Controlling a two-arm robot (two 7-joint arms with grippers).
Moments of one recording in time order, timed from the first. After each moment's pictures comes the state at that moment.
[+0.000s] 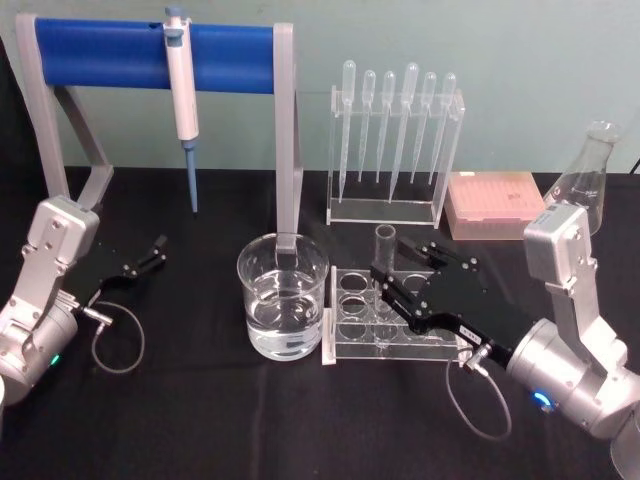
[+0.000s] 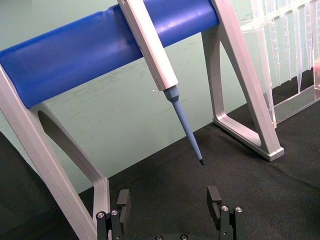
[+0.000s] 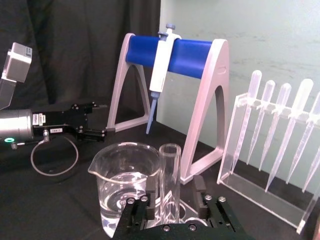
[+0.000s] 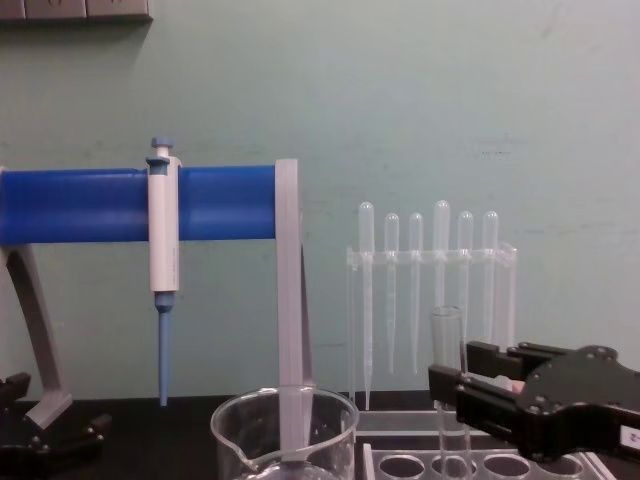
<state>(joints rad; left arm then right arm) -0.20 0.60 0.45 -1.41 -0.25 -0.12 0.03 0.05 0.46 -0.34 -1.72 0.31 -0.01 0.39</state>
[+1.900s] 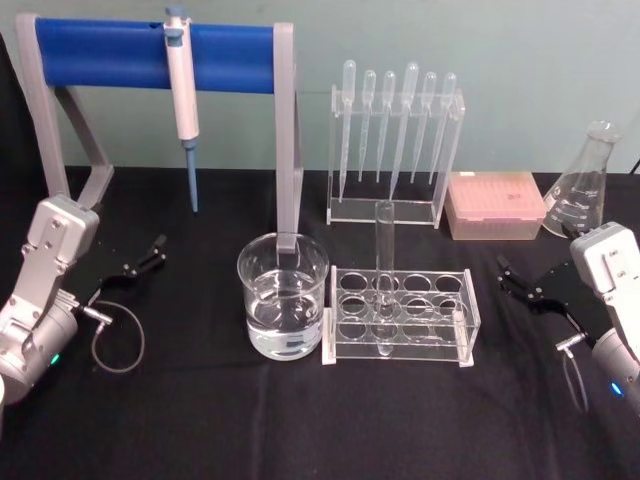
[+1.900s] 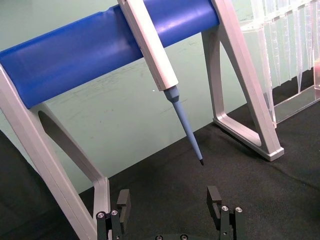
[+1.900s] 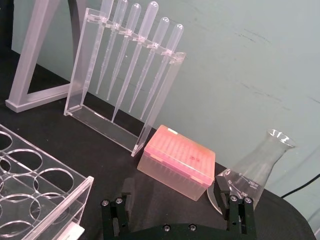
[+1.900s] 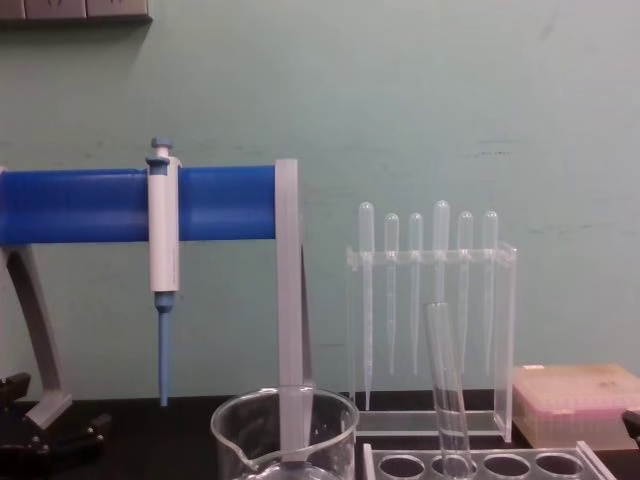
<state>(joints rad) -0.20 0.60 0.45 -1.41 -0.25 -0.12 0.03 0.01 0.43 -0.18 -1.58 -0.06 -0.03 0.08</state>
